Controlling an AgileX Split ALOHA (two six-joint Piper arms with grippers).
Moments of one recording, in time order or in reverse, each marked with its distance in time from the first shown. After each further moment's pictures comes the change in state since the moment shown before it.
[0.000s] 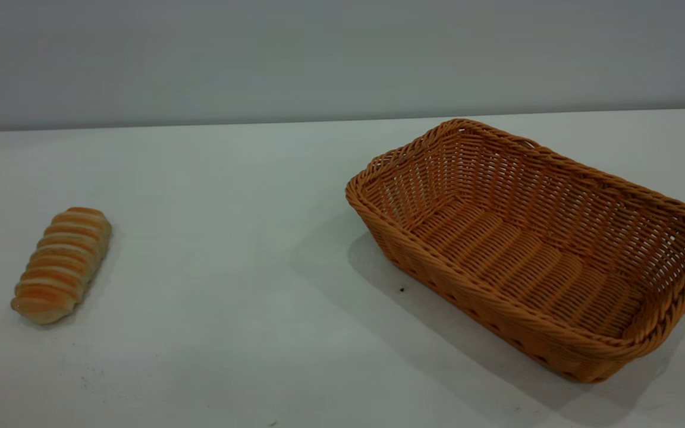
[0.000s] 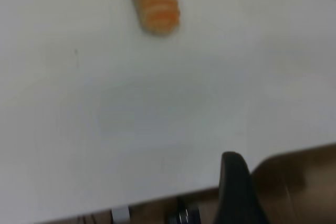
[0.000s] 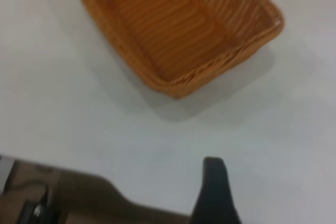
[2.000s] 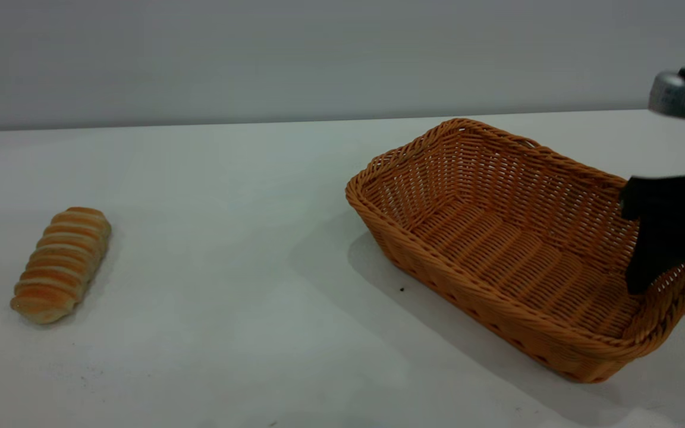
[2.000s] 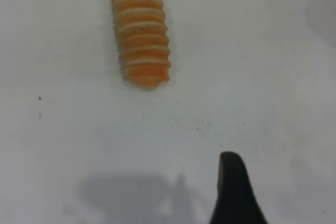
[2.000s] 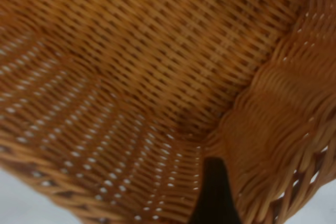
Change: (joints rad) left arm 0.000 0.671 -0.027 -0.037 -0.592 -0.098; right arm 0.007 1.564 -0.200 0.133 -0.789 0.215
